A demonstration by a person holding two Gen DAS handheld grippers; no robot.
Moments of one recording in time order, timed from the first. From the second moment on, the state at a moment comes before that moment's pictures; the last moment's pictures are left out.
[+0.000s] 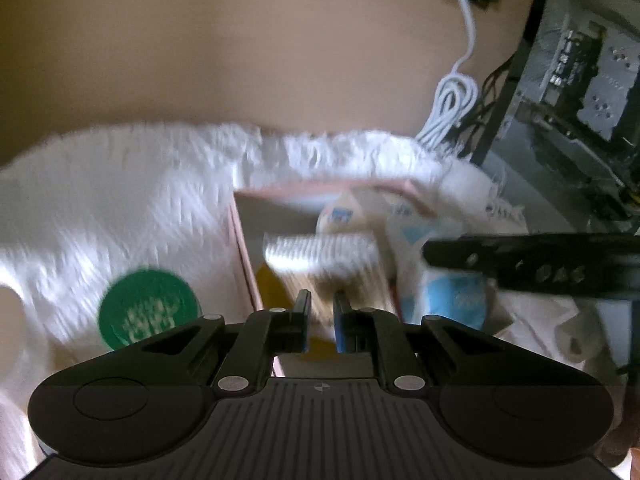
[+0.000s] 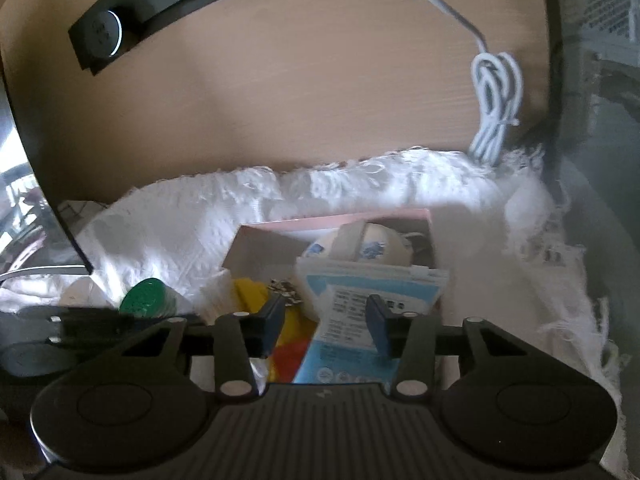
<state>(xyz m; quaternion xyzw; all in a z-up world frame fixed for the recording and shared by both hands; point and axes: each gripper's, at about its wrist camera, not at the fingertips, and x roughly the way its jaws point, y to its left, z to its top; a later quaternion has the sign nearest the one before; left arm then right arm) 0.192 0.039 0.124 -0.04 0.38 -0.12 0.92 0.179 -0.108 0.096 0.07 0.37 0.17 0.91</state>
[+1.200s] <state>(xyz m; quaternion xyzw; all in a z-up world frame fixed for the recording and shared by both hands) 0.144 0.032 0.135 -0.08 0.28 -0.08 0.95 0.129 -0.128 0.088 -0.01 0.31 0.14 0.94</state>
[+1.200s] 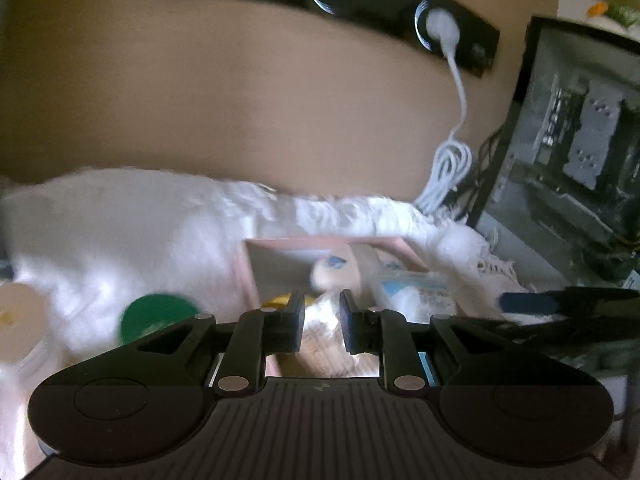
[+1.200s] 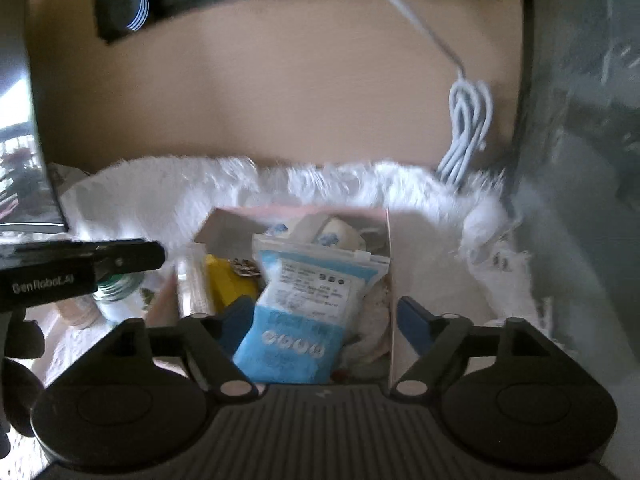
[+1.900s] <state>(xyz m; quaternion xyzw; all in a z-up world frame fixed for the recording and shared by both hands) 0.041 -0.016 0.042 -0.04 0.34 0.00 0.94 0.049 -0.108 -0.009 -0.04 0.40 0.08 0.91</state>
